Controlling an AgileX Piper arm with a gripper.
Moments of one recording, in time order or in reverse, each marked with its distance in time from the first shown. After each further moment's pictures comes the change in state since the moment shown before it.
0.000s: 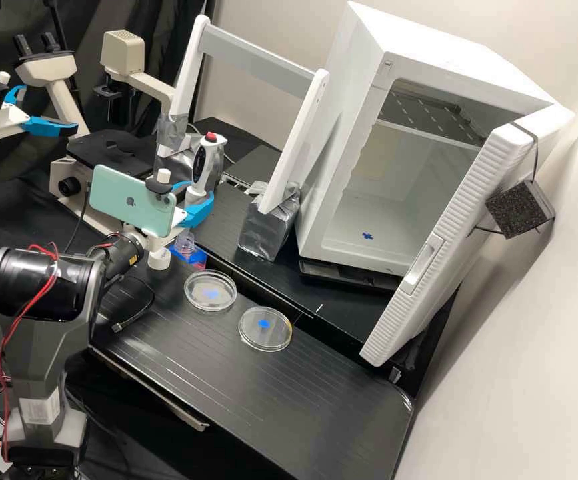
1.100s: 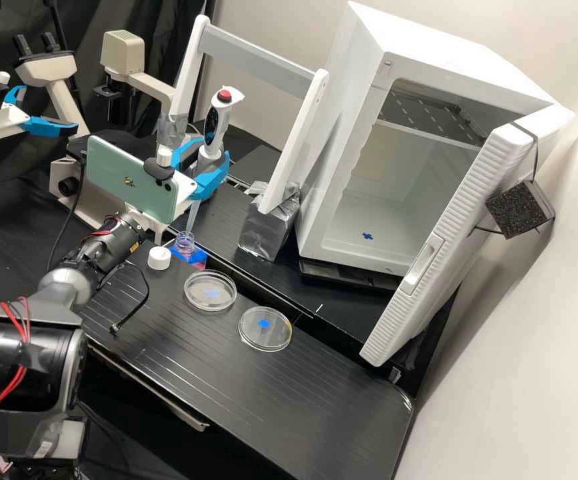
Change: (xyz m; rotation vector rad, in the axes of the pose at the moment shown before) arm -0.028 0.080 -0.034 0.114 0.140 0.221
